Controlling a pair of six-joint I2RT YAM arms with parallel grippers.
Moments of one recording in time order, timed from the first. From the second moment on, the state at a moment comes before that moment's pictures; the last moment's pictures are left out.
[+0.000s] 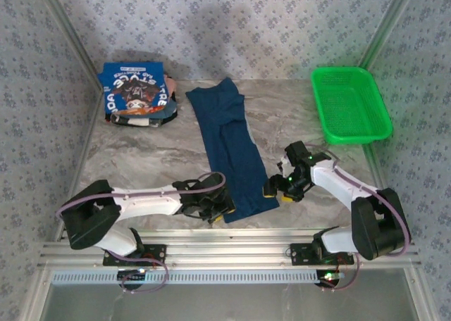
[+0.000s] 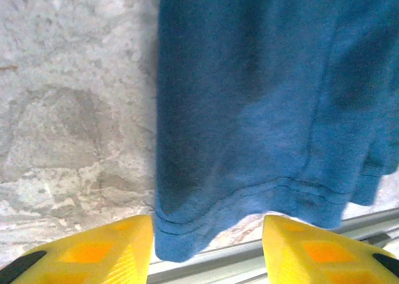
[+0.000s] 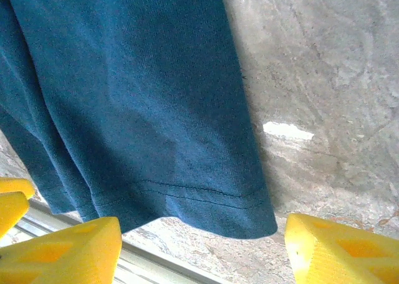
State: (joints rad) left arm -1.09 1.47 0.70 -0.29 0.16 -1.49; right arm 0.34 1.34 0.73 -0.81 -0.43 0.38
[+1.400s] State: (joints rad) left arm -1.09 1.55 0.78 -0.27 0.18 -1.49; right arm 0.36 1.43 0.67 -0.72 -0.46 0.42
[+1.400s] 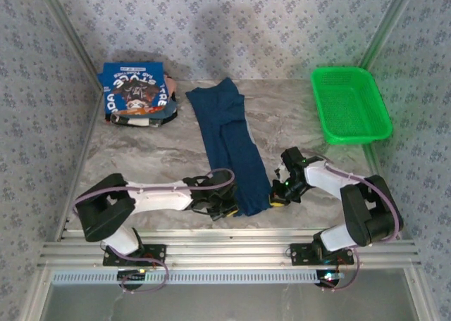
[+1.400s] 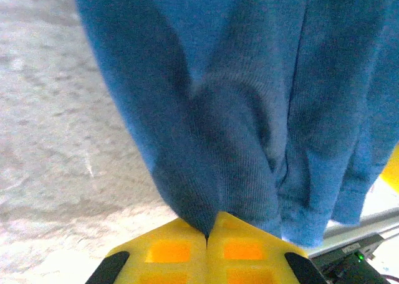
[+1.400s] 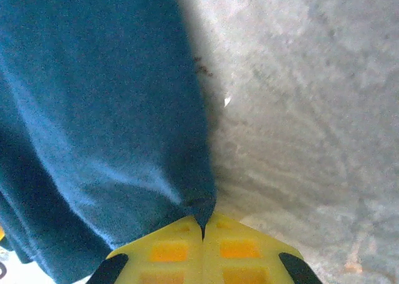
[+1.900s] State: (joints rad) left arm -1.13 1.23 0.65 -0.39 0.11 -1.49; right arm 0.55 1.29 0.73 -0.95 -0.47 0.53
